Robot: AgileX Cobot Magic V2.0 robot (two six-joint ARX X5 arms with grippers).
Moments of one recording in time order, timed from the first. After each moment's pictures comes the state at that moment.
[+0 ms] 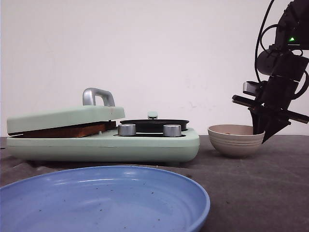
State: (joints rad) left arm -0.32 0.23 0.67 -0.65 -0.02 -0.16; right arm 0.03 2.08 1.62 -0.75 -0.31 0.15
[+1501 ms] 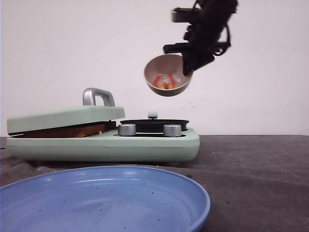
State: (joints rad) left arm -0.32 0.23 0.67 -0.65 -0.02 -0.16; right arm 0.46 1.88 1.62 -0.17 0.21 -0.14
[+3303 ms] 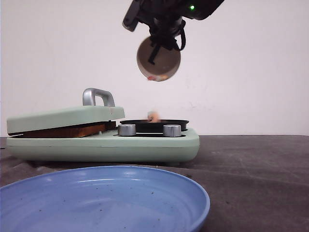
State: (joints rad) left arm -0.32 0.21 0.67 -0.69 -0.02 -0.07; right arm 0.64 2.03 1.62 0.59 0.68 -1.08
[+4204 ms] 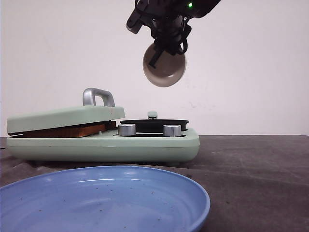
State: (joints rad) left arm -0.32 0.21 0.67 -0.69 -0.02 -0.07; right arm 0.64 2.00 1.62 0.35 0.81 -0.83
